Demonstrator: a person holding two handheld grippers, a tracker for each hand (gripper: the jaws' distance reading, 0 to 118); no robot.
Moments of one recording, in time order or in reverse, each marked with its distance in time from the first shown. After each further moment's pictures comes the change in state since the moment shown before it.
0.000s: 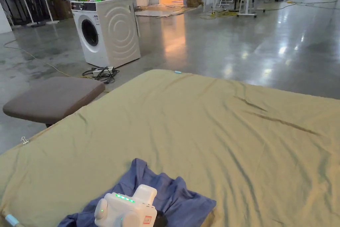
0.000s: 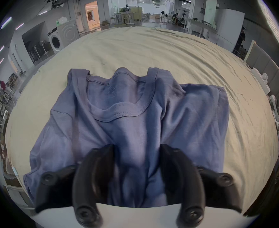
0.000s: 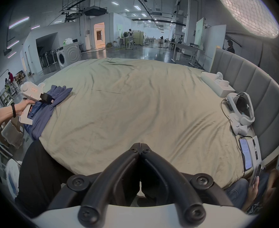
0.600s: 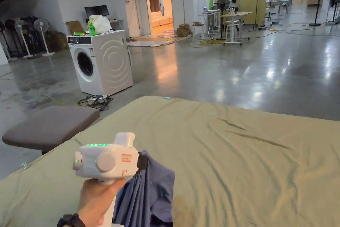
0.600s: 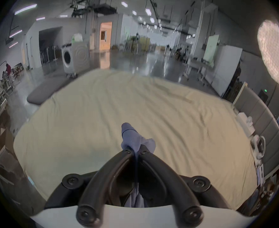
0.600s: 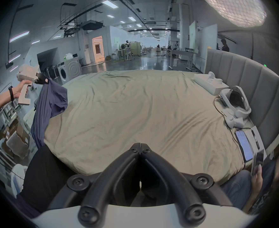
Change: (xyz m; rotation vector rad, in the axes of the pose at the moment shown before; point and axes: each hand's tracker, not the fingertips) left arm 0.020 0.112 0.179 0.399 -0.062 0.135; right arm 0.061 -0.051 0.055 0.115 0.010 -0.110
